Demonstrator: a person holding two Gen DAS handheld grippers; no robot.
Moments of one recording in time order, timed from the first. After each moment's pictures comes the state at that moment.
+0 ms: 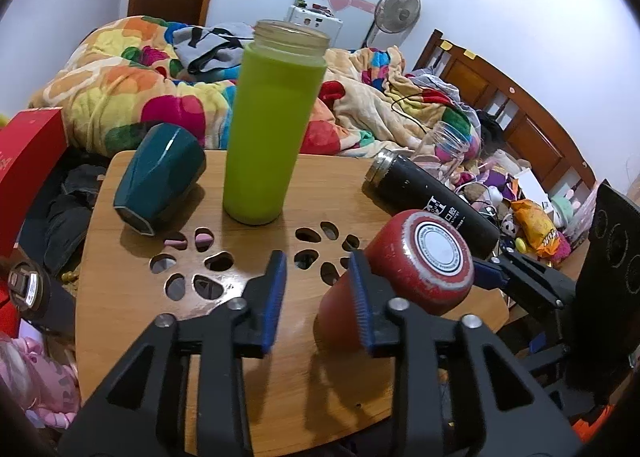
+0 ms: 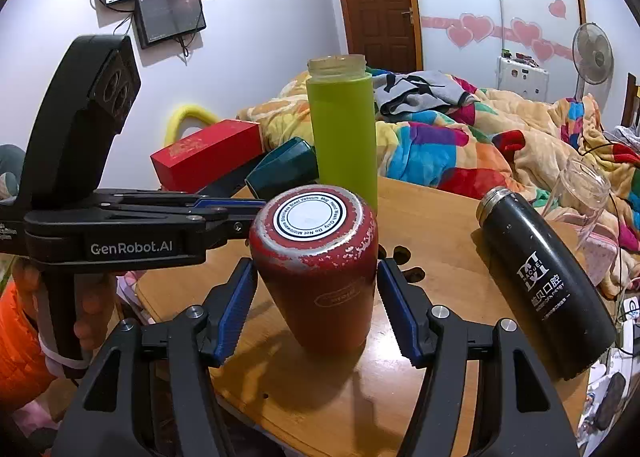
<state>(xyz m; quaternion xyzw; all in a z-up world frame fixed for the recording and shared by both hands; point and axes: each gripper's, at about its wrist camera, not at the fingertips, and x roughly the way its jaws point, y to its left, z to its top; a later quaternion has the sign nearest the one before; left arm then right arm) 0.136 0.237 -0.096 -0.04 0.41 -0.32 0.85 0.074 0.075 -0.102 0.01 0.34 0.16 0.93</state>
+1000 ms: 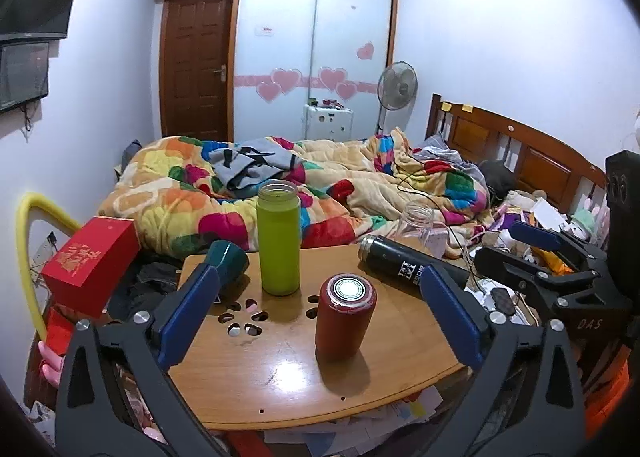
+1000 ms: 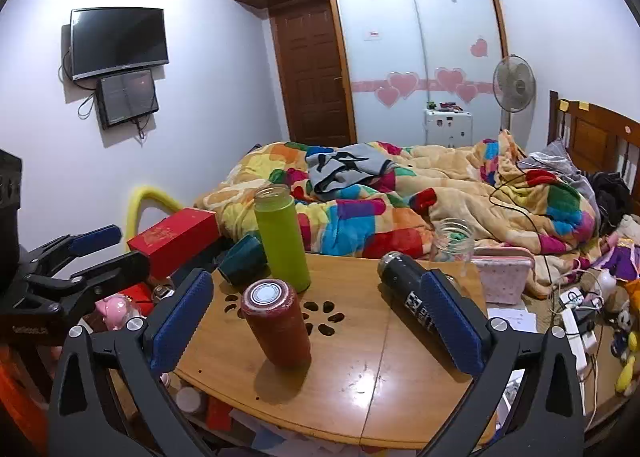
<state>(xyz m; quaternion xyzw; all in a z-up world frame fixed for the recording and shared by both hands) 0.014 0.251 0.021 0.01 0.23 -0.25 0.94 -0.018 0.028 0.008 0.05 0.23 0.04 0.97</state>
